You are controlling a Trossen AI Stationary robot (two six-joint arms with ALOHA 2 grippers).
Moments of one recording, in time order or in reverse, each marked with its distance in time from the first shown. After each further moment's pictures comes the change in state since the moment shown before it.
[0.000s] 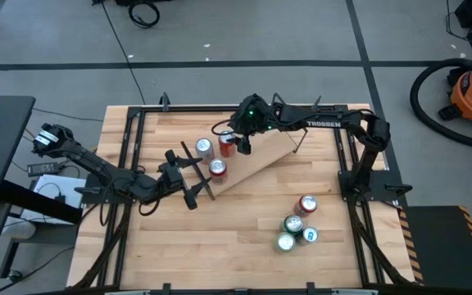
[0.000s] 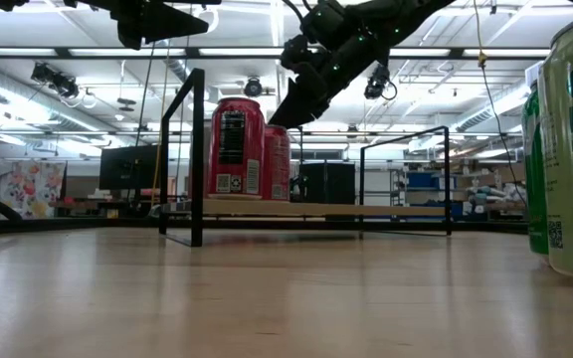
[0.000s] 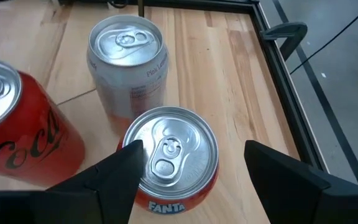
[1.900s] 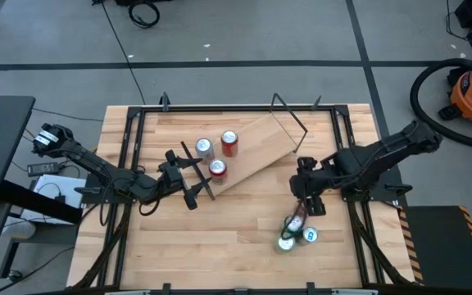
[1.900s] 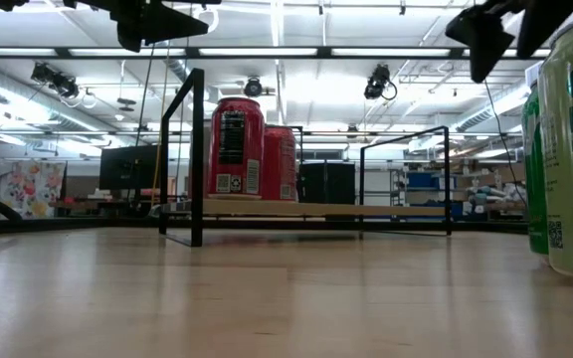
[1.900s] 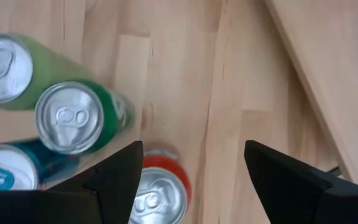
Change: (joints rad) left arm 0.000 0.000 0.000 -0.005 0.000 -0.032; right arm 0.704 -0.514 -0.242 -0.800 0.263 0.532
